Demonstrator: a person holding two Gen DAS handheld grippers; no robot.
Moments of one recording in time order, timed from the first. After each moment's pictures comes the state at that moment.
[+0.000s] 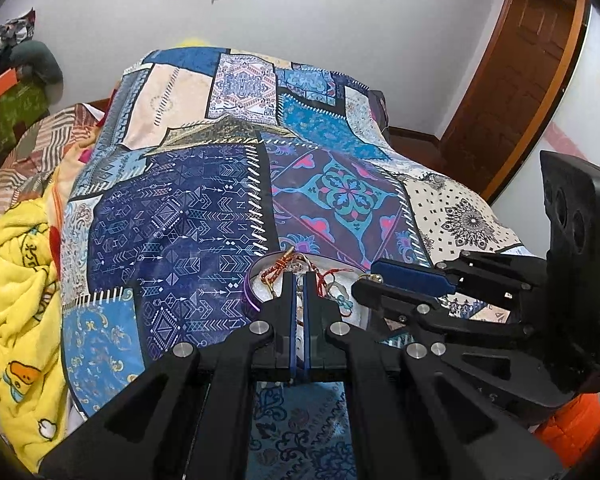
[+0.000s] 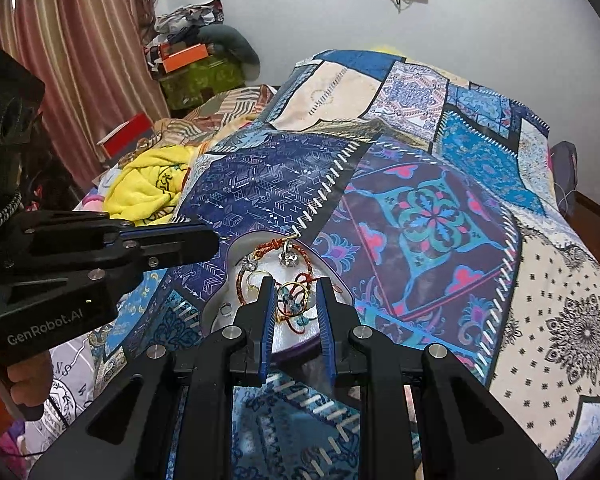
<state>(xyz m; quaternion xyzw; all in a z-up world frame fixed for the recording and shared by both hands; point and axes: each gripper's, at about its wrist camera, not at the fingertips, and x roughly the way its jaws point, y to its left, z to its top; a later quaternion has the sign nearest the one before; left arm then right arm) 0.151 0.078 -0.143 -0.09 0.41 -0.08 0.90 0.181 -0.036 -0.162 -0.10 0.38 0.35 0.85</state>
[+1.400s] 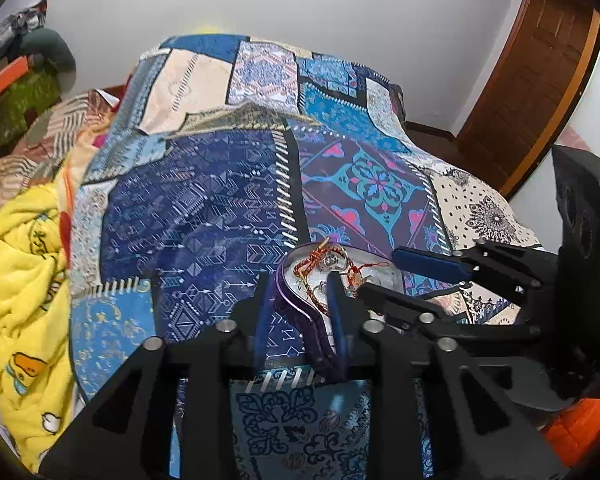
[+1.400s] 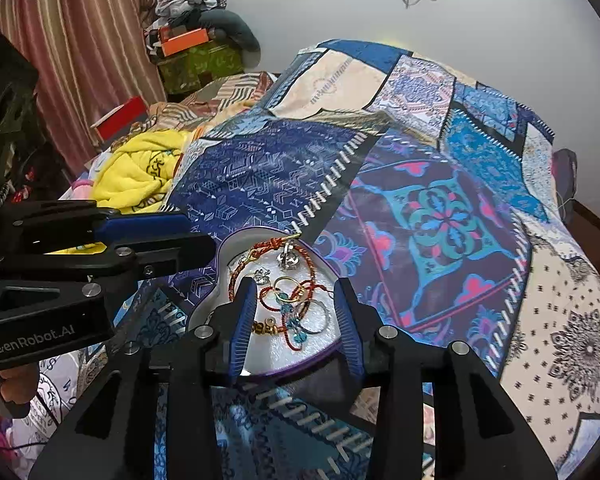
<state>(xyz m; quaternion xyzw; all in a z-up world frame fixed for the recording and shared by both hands) 0.152 0.093 -0.153 -0.09 0.42 -0.05 0.90 0.185 -0.023 -0.168 -0.12 0.39 0.34 0.85</state>
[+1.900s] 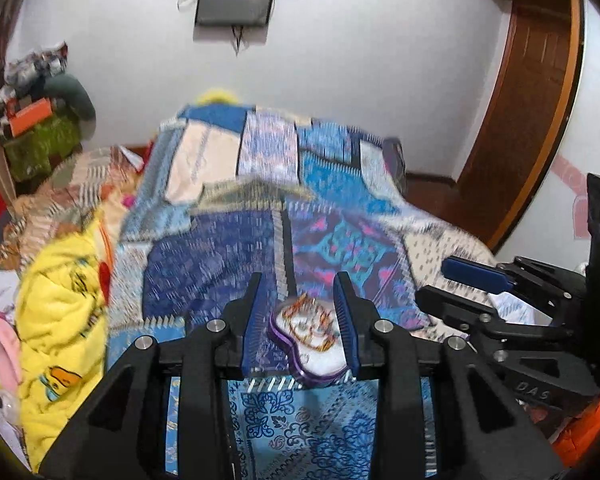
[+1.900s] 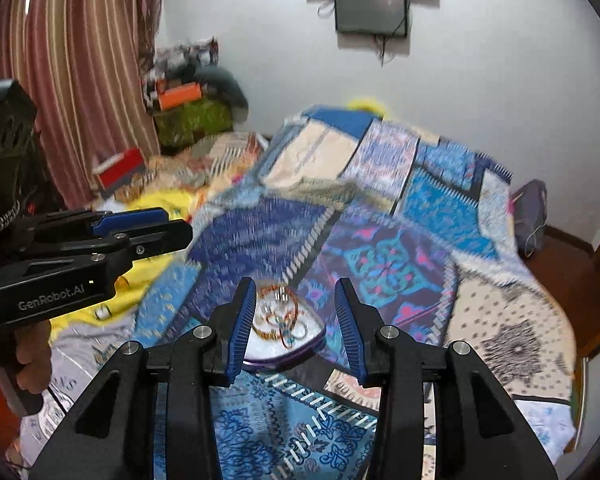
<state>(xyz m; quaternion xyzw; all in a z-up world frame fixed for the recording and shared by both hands) 0.095 0.082 -0.061 -0.08 0.31 -0.03 0.95 0.132 -0.065 -0.080 -0.09 0.30 0.32 0.89</state>
